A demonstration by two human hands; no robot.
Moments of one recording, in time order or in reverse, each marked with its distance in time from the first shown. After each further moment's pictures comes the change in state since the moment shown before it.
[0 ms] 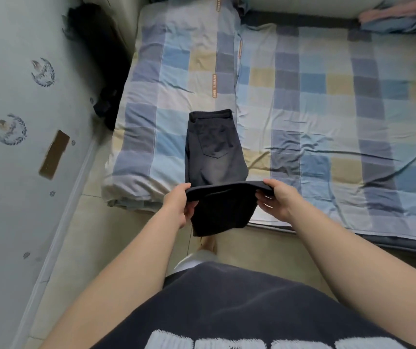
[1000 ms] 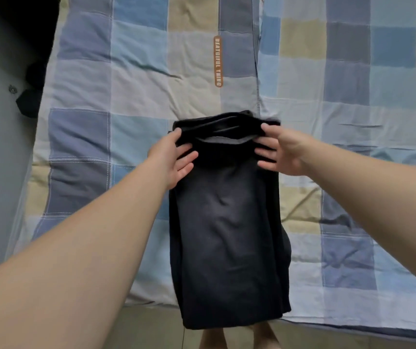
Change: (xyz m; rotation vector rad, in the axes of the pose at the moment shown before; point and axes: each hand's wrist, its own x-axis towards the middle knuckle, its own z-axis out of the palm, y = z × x) left_hand 0.376 0.243 0.170 0.099 -0.123 0.007; right_hand 0.409 -0.209 0.165 -0.215 -0.213 0.059
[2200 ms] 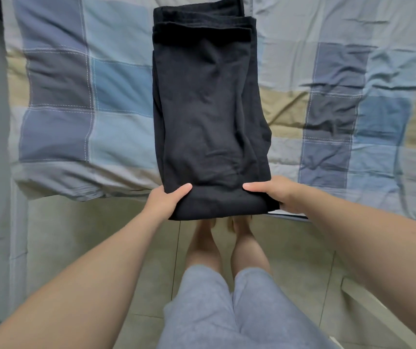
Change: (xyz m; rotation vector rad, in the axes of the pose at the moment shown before) left_hand -0.108 -0.300 -0.106 0.566 0.163 -0.050; right_hand -0.107 0.289 -0.077 -0.412 -0.096 0.312
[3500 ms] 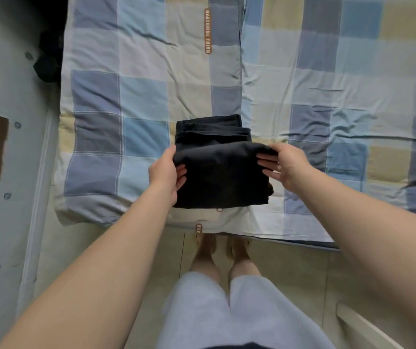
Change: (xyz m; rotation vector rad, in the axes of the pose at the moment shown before) left_hand -0.081 0.182 -0.036 -0.660 0.088 0.000; right_hand -0.119 -0.150 -0.022 0.501 0.373 -0.261
